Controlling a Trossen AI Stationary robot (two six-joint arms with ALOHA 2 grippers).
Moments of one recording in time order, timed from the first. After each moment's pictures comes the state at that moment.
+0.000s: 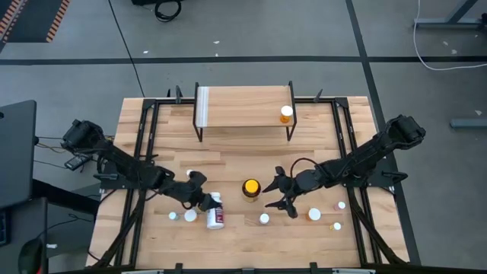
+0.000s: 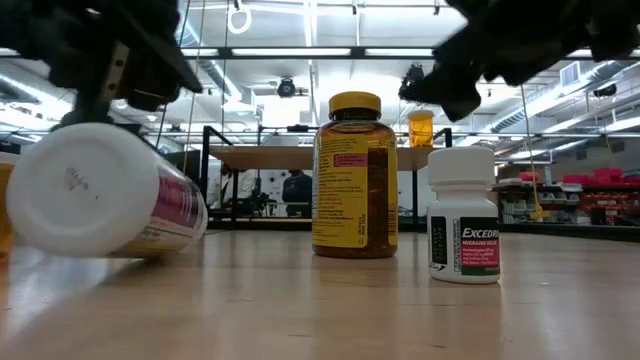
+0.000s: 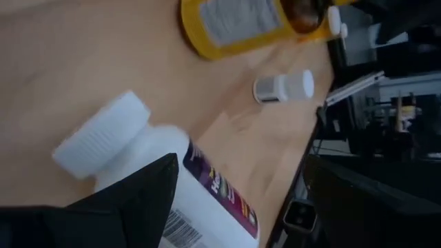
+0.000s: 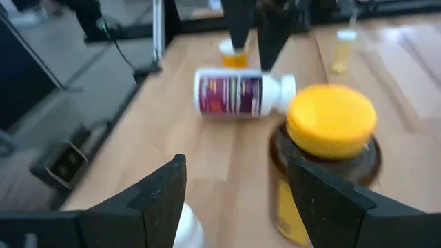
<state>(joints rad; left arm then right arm) -0.46 1.33 0.54 0.20 -0.23 -1.41 0.36 1.42 0.59 0.42 0.11 0.22</state>
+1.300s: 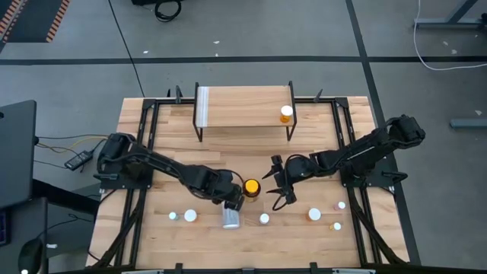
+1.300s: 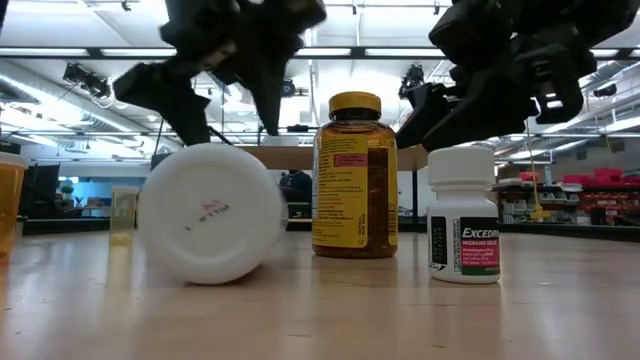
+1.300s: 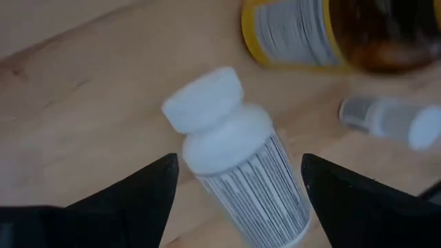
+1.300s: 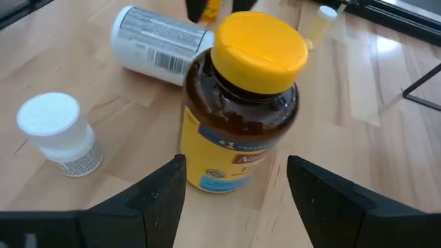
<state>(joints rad) -0.31 1.79 1.33 -0.73 -0.04 -1.46 0.19 1.42 0.59 0.27 0.00 -0.24</state>
